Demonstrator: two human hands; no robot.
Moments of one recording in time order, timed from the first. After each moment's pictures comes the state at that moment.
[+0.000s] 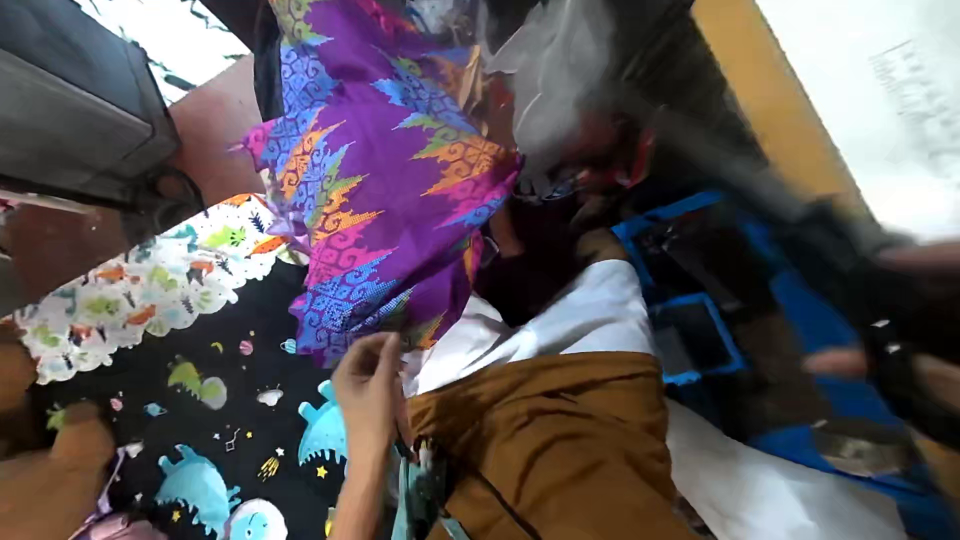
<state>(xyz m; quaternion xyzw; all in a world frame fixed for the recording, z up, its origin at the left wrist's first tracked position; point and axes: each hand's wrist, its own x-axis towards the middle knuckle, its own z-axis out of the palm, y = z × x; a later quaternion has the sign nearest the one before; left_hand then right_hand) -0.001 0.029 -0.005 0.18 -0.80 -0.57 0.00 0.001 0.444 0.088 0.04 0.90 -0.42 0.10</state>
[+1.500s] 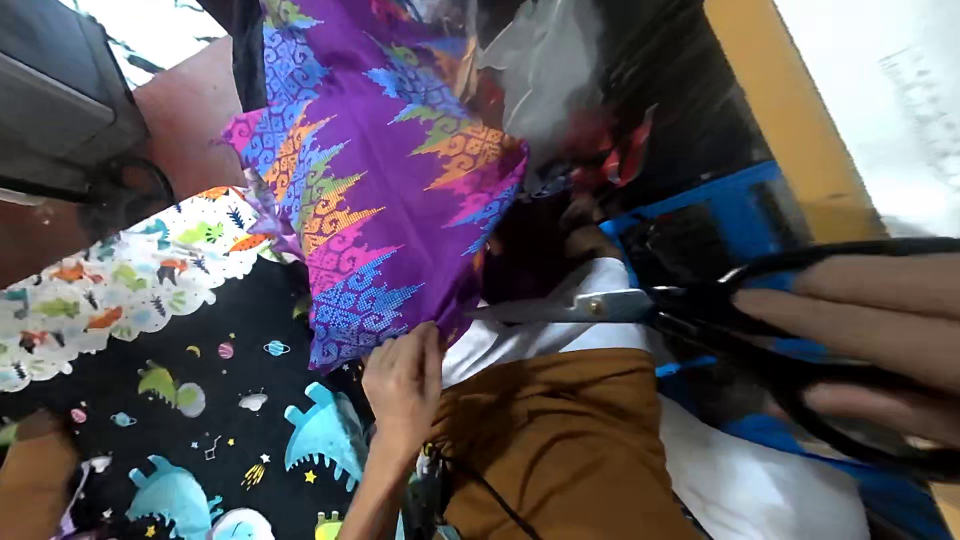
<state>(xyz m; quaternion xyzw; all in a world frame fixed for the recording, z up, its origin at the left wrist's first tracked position) -0.007 0.043 -0.038 -0.05 -0.94 -0.32 0.11 -0.069 0.391 0.142 -0.34 0.90 -0.06 0.26</state>
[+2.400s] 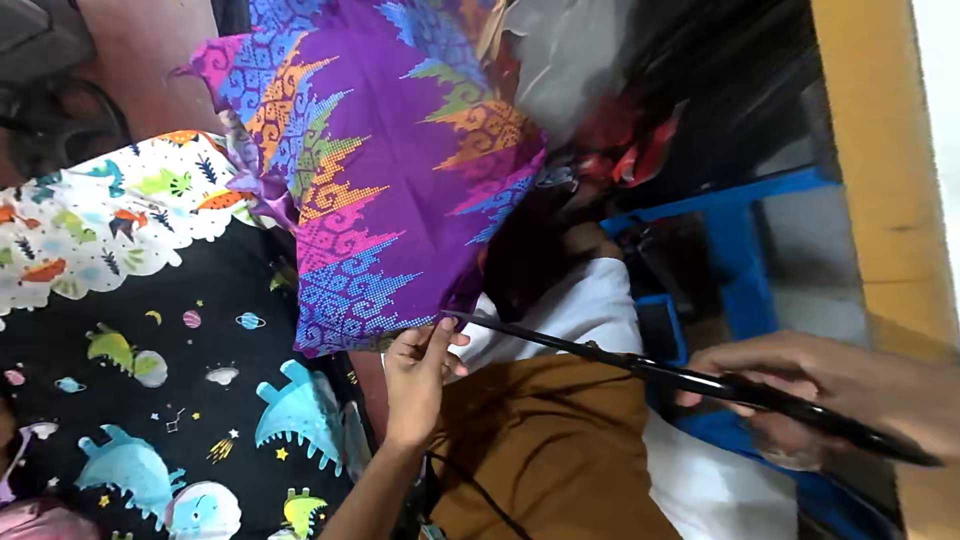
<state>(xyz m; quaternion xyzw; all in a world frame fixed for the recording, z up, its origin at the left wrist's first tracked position) -0.011 0.072 -0.033 0.28 -0.59 -0.75 -0.10 -0.069 0.413 0.057 0.02 0.66 -0.46 0.59</state>
